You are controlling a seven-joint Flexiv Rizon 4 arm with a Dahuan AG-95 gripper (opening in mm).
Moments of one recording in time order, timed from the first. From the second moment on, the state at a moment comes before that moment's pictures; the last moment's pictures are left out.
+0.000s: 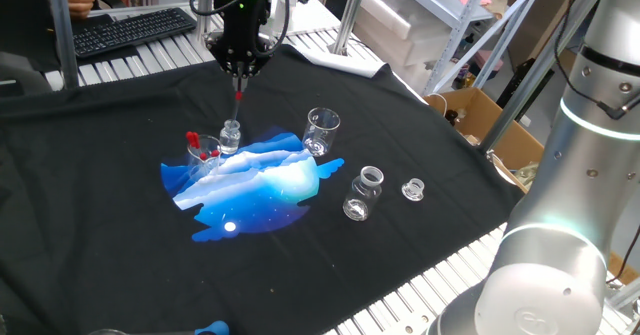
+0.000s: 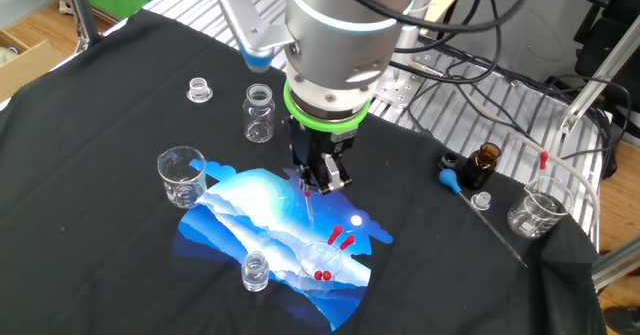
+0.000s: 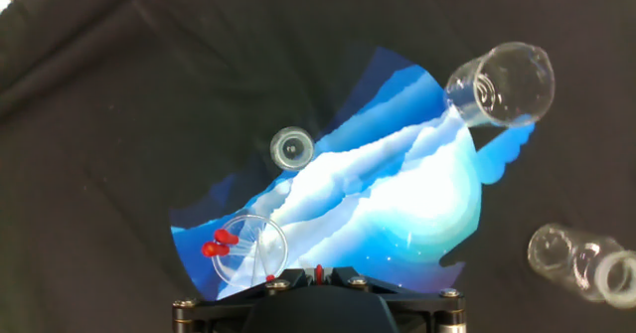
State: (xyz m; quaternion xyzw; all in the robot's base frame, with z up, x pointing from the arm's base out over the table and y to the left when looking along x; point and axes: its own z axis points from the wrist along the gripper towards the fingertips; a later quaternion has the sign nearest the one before) arm 0.590 0.092 0.245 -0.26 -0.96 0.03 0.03
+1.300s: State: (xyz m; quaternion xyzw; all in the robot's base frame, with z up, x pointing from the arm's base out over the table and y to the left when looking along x) arm 0.614 0.121 0.234 -0.22 -0.97 0.04 0.03
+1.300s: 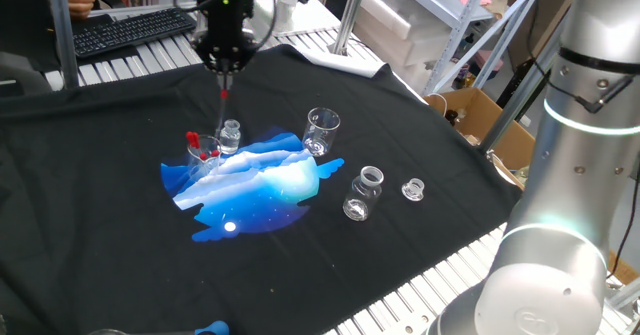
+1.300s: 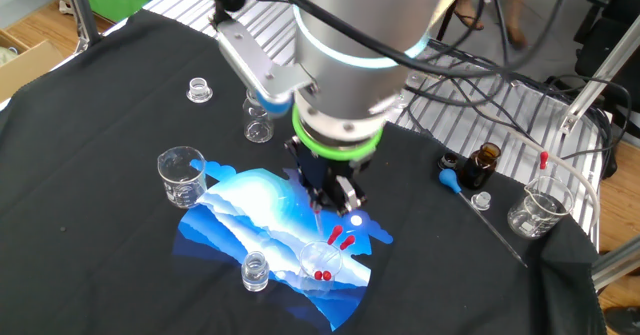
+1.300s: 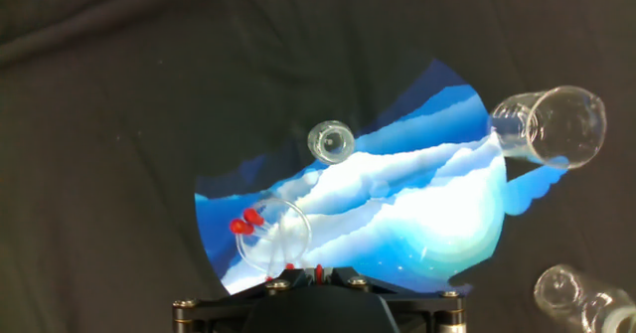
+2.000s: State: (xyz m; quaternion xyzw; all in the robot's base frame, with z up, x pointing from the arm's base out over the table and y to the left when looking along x) arm 0.631 0.129 0.202 -0.21 -0.98 0.04 0.01
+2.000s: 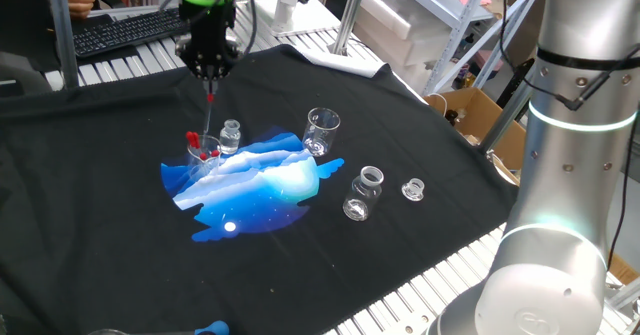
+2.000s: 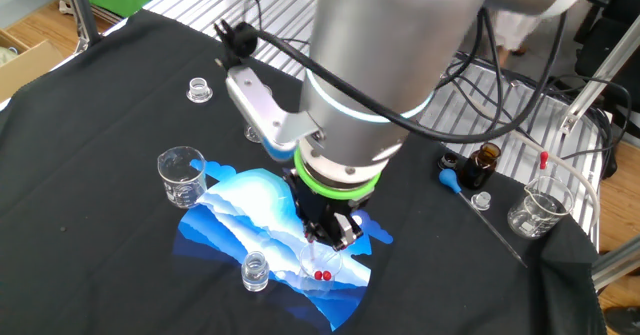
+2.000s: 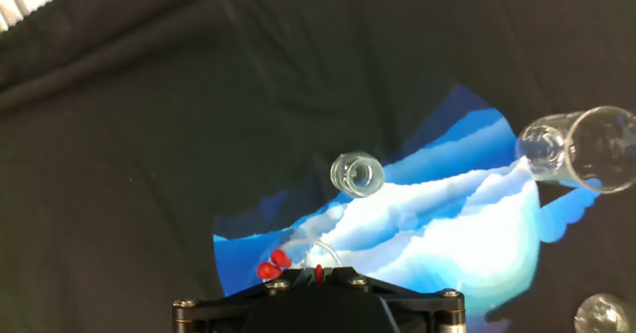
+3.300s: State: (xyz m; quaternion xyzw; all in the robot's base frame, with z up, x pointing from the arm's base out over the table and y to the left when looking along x) arm 0.634 0.144 0.152 -0.21 -0.98 0.03 -0.03
